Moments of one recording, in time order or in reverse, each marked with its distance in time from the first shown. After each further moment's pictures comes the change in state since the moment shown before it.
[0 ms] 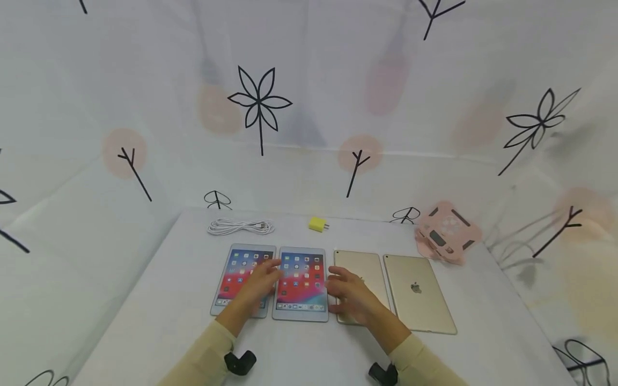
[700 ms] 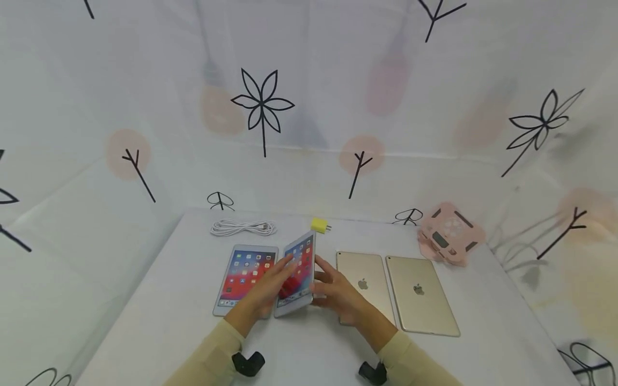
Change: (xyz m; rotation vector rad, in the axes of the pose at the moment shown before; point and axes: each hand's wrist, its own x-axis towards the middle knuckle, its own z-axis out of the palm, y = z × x) left_hand -0.004 0.007 0.010 -0.182 -0.200 0.008; right_hand 0.011 -0.006 0.025 0.107 -0.297 -0.129
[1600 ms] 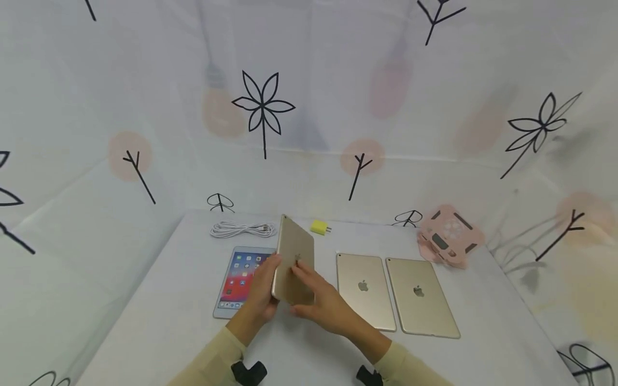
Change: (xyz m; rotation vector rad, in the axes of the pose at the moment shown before) left_hand -0.010 0.007 0.010 -0.377 0.065 0.243; right_hand -0.016 -0.005 0.040 -0.912 0.098 -0.316
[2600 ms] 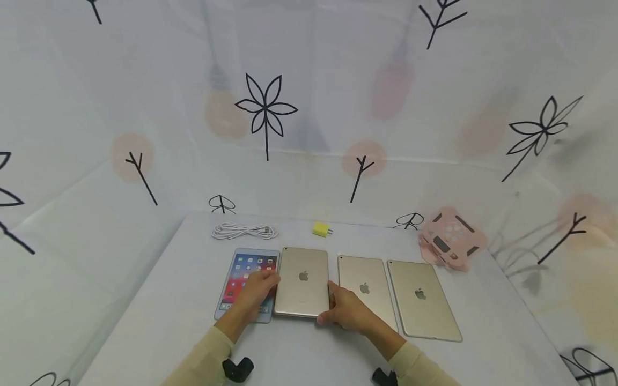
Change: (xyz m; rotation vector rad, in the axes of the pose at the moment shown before) left_hand 0.014 -0.011 -0.041 0.562 0.176 -0.158; right_hand -0.009 0.051 -0.016 0.037 -0.089 0.321
